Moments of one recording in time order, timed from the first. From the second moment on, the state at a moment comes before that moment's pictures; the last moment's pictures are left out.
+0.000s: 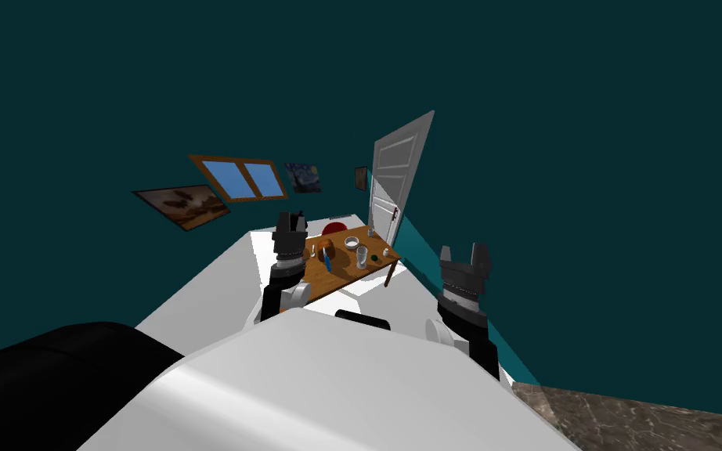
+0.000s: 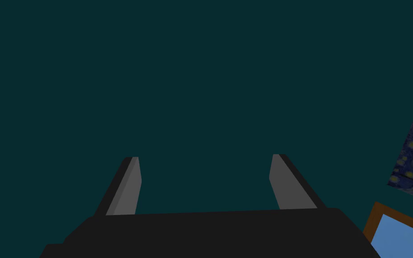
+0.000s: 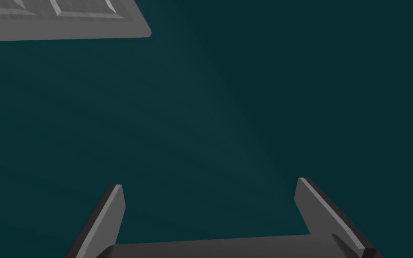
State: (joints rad) left arm 0.47 -0.01 0.03 -2.31 -0.02 -0.65 -0.08; right arm 0.55 0.02 0.01 -2.23 -0.05 -0.60 0.06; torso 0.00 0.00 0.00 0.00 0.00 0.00
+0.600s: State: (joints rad) left arm 0.47 -0.01 0.03 -2.31 -0.02 -0.65 -0.08; right arm 0.48 -0.10 0.04 -2.10 0.04 -0.60 0.07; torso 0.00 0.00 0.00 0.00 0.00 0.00
